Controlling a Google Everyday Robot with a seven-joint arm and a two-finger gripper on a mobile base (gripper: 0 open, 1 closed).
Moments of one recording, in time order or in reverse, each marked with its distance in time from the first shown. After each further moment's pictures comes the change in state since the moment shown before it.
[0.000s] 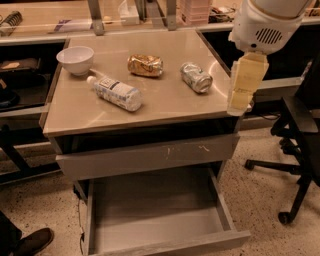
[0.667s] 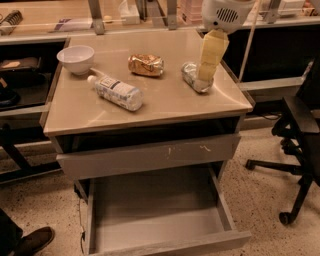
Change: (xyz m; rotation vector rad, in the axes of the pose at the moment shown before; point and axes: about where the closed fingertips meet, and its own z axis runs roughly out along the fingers) arm -0.054 -0.066 0.027 -0.013 -0.057 0.023
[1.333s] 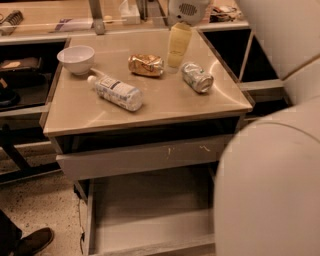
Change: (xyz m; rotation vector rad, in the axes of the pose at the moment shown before) arm -0.064 -0.056 0.047 -0.029 -0.013 -0.014
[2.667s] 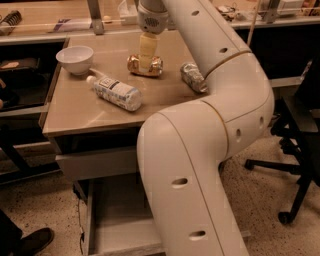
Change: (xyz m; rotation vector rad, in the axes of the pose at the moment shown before) arm -0.072 -0.065 0.089 0.009 -0.015 -0.054
